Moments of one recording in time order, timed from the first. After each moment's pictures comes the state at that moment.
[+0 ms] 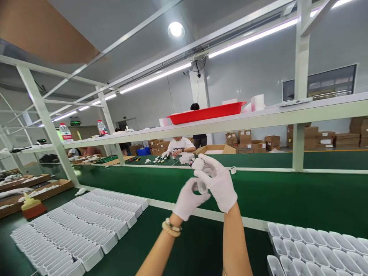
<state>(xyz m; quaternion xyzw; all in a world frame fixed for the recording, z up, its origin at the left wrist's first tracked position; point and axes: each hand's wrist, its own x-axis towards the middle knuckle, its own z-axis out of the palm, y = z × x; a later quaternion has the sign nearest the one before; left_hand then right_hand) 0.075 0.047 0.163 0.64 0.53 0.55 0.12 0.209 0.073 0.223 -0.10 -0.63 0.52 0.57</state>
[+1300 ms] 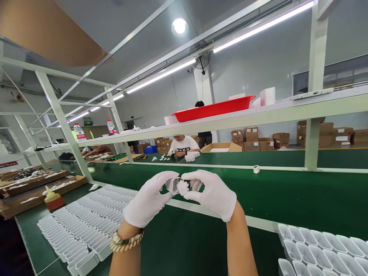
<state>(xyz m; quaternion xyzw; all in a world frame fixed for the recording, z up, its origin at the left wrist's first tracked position) 0.007 -0.042 0.216 0.71 0.58 0.35 -0.20 0.202 0.065 0.220 -0.09 -0.84 0.37 0.38</state>
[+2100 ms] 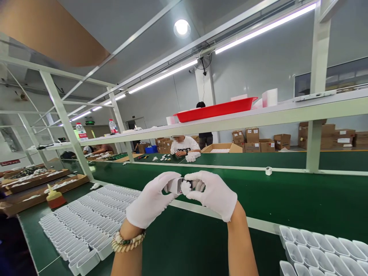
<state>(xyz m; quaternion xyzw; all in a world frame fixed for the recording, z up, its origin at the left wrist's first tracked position) 0.012 -0.043 0.219 0.71 0.57 0.37 -0.17 0.202 0.065 0.221 -0.14 -0.85 0.36 0.36</state>
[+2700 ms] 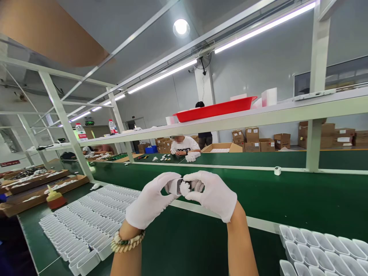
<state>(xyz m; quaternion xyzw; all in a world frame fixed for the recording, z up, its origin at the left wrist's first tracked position) 0.015 -0.044 0.220 0.72 0.57 0.37 -0.17 0.204 0.063 0.223 -0.14 -0.85 0.36 0.35</state>
